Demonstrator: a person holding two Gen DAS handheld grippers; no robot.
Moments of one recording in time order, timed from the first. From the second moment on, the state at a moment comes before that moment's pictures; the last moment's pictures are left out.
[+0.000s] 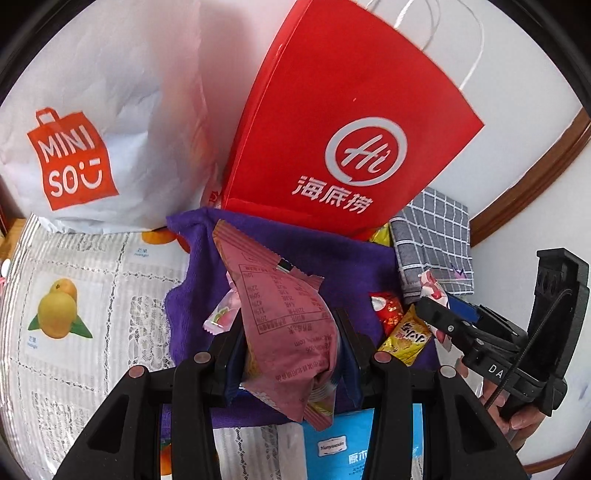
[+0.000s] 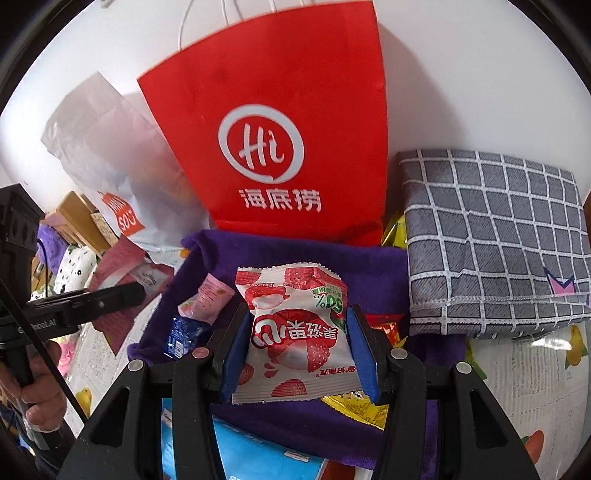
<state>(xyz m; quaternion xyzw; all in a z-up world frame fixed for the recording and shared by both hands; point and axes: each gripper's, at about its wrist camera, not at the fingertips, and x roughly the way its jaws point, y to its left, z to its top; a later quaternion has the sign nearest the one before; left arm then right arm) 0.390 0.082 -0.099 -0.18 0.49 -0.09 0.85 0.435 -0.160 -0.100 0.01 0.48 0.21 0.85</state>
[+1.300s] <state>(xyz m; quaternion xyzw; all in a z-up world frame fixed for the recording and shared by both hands) 0.402 0.085 -0.128 -0.20 0.52 -0.08 0.83 0.445 -0.112 -0.188 -0.15 0.55 0.14 0.81</state>
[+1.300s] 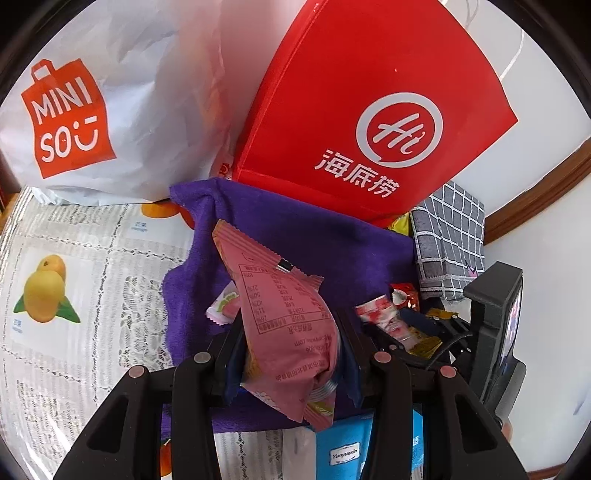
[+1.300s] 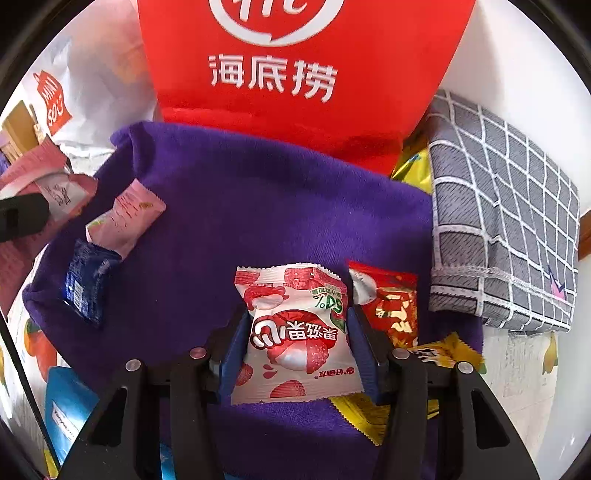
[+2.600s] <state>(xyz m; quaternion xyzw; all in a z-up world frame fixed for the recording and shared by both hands) 0.401 0.041 -0.126 -0.11 0.51 -0.06 0.85 0.408 -0.146 -0.073 -0.06 0.43 0.16 0.89</state>
